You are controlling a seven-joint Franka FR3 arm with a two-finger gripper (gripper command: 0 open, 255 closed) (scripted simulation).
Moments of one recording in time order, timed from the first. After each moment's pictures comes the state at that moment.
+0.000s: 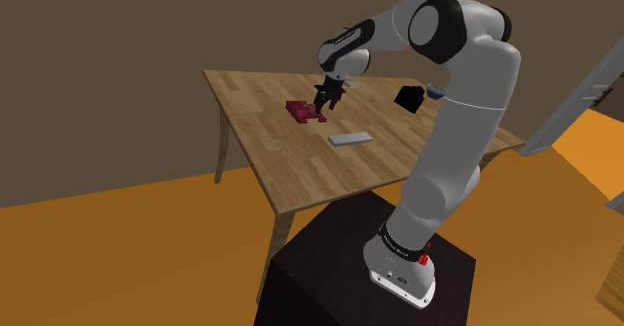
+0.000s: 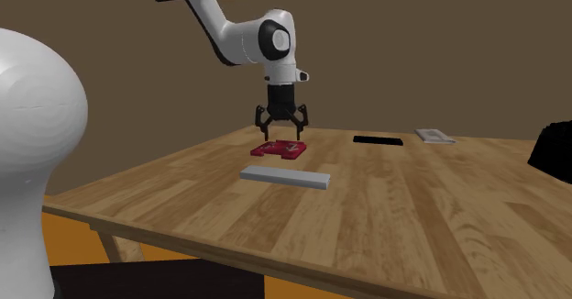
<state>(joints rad) -0.22 0.22 -0.33 -2.05 0.09 2.31 -0.49</state>
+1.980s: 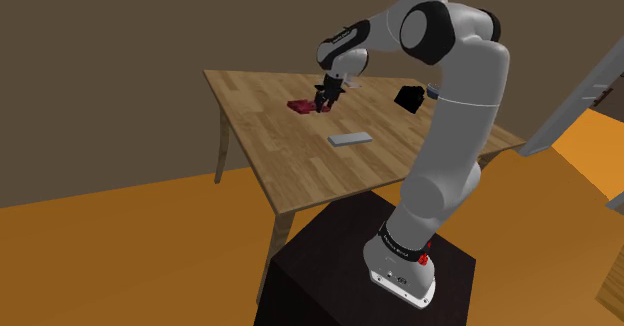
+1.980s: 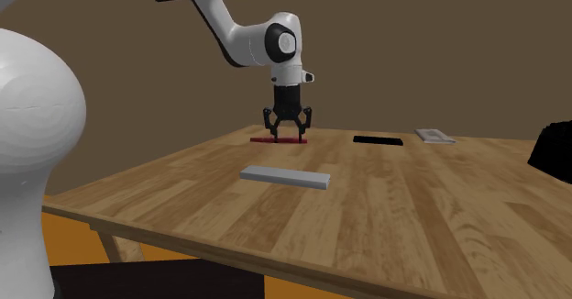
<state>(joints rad) -0.24 0.29 -0.32 -1.97 0.13 2.30 -0.52</state>
